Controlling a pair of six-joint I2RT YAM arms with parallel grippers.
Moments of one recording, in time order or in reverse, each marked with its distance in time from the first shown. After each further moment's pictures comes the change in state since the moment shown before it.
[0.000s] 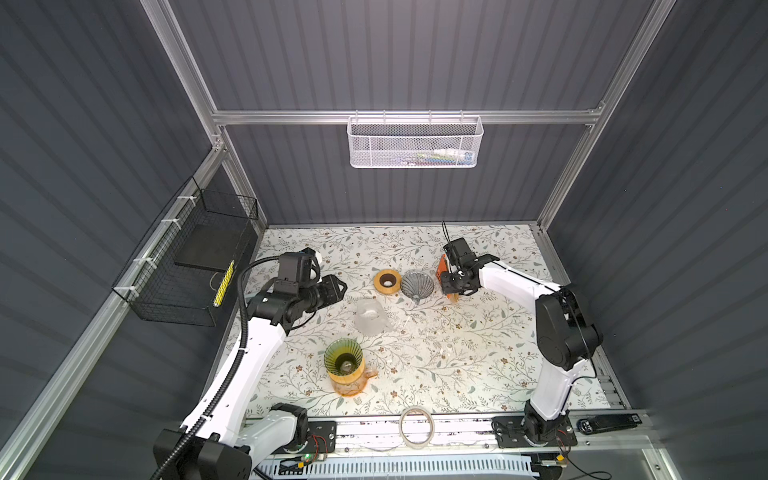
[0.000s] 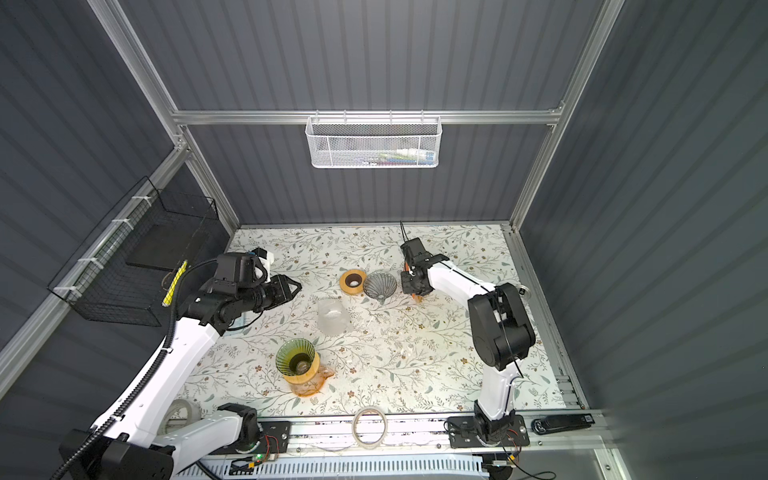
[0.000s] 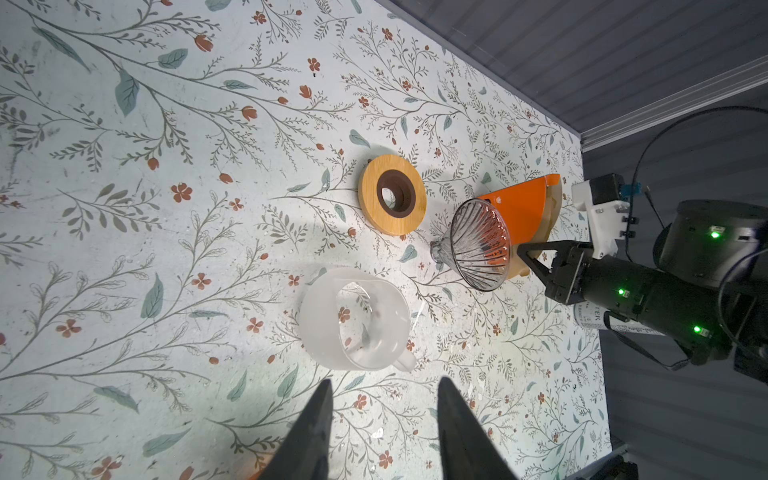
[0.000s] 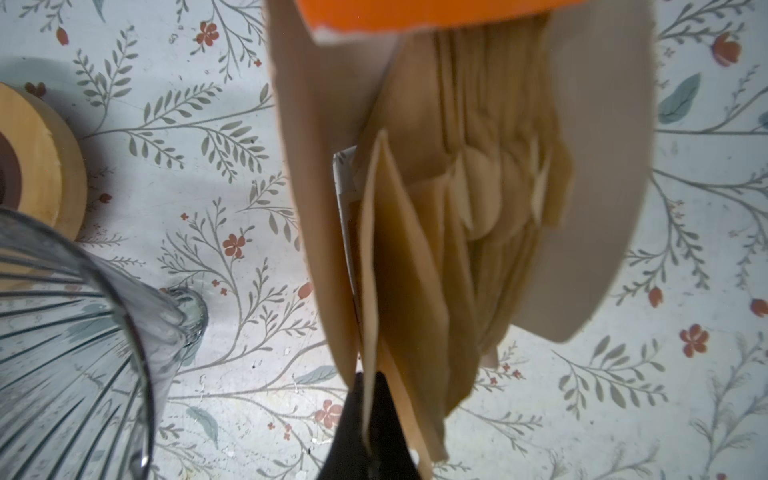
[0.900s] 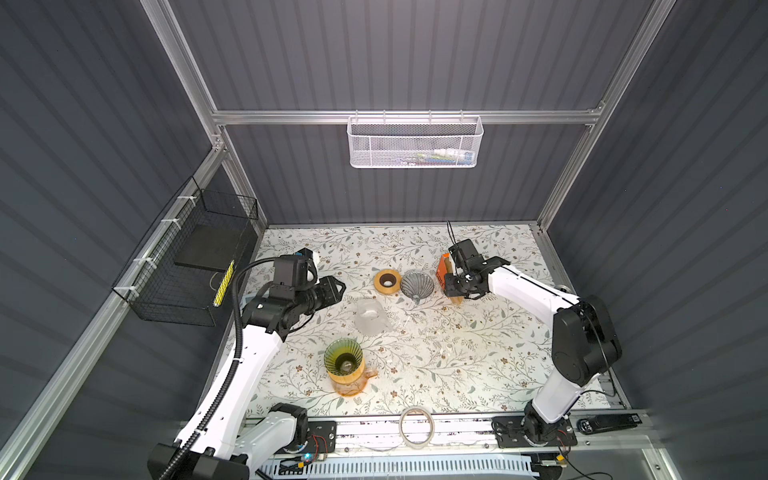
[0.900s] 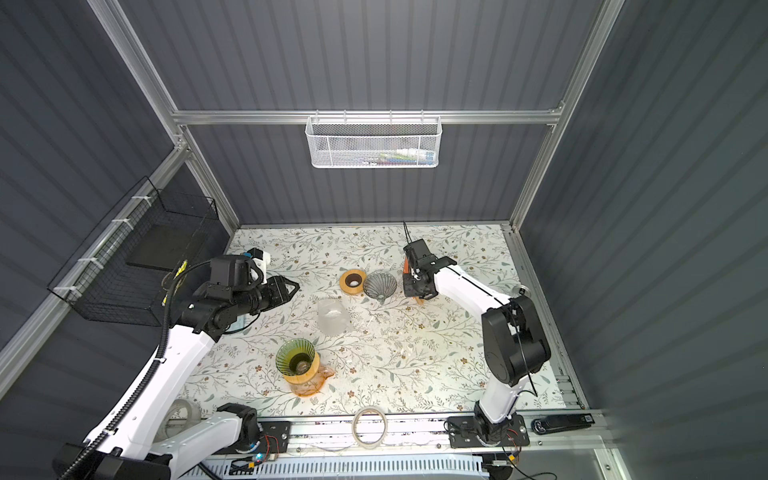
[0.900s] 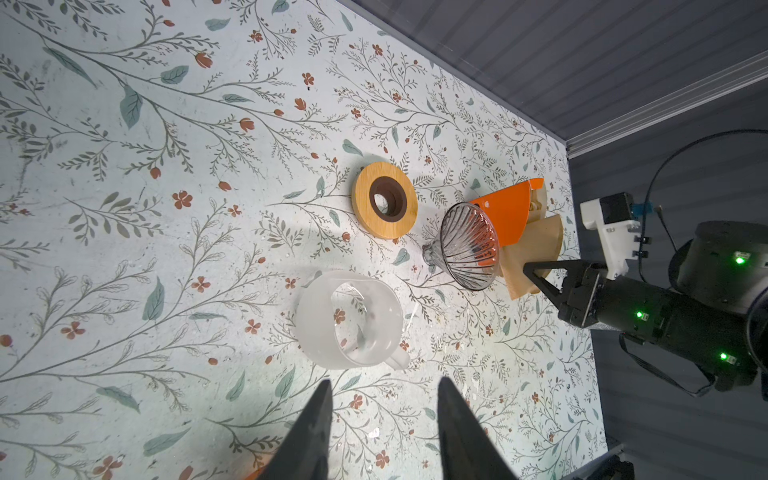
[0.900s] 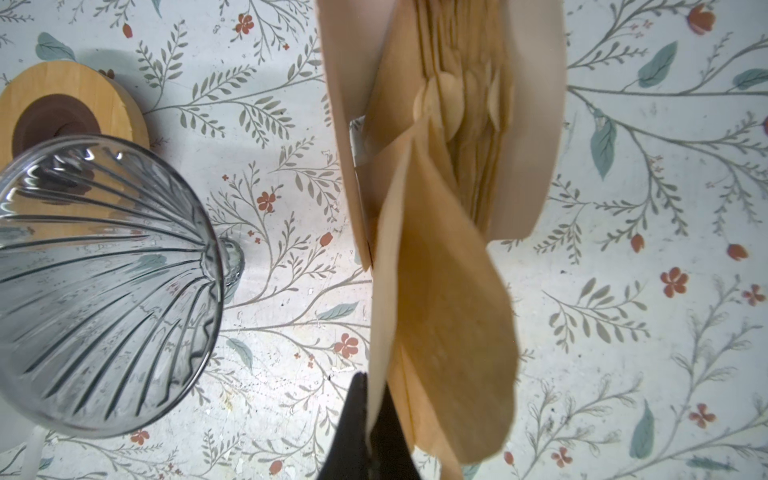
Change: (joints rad) left arm 0.000 -0.055 -0.013 0.000 0.000 0.000; right arm 0.018 -0.126 -0.067 -0.048 -0.031 0.037
